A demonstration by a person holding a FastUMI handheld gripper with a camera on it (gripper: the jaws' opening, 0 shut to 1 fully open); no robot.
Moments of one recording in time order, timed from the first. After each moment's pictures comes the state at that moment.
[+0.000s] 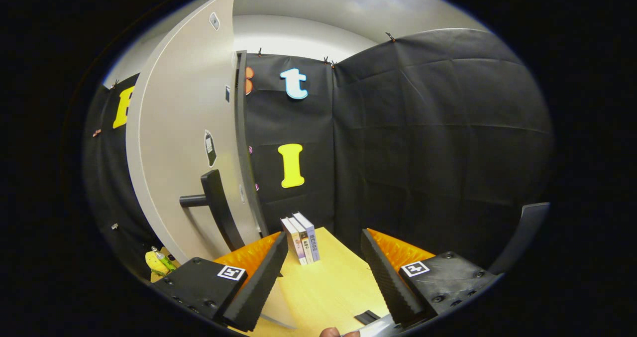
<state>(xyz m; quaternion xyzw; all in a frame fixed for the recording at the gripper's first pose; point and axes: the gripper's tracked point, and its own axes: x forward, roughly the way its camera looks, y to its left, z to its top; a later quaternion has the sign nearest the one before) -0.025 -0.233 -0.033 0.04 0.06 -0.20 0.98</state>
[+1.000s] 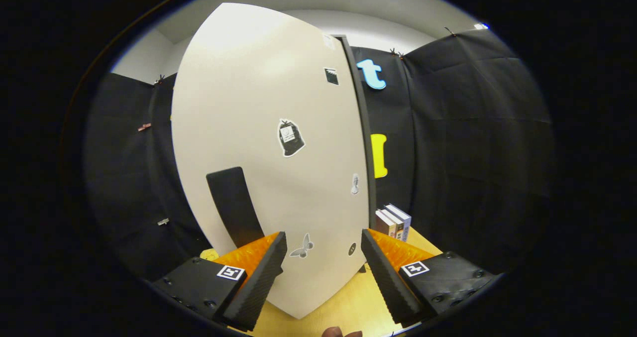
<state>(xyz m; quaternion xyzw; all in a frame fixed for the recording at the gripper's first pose) 0.046 0.002 -0.052 0.06 0.08 0.00 0.99</state>
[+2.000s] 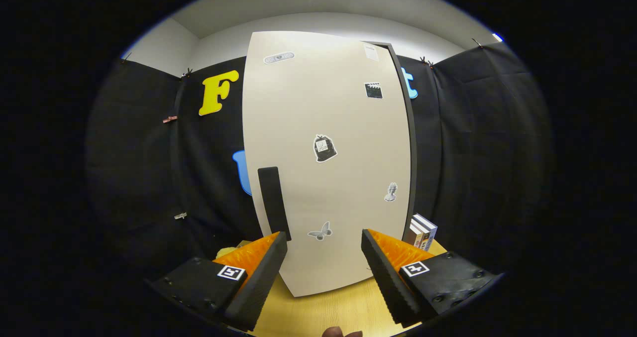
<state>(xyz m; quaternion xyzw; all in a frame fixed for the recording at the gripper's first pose) 0.041 0.059 -0.037 0.04 0.06 0.05 1.00</state>
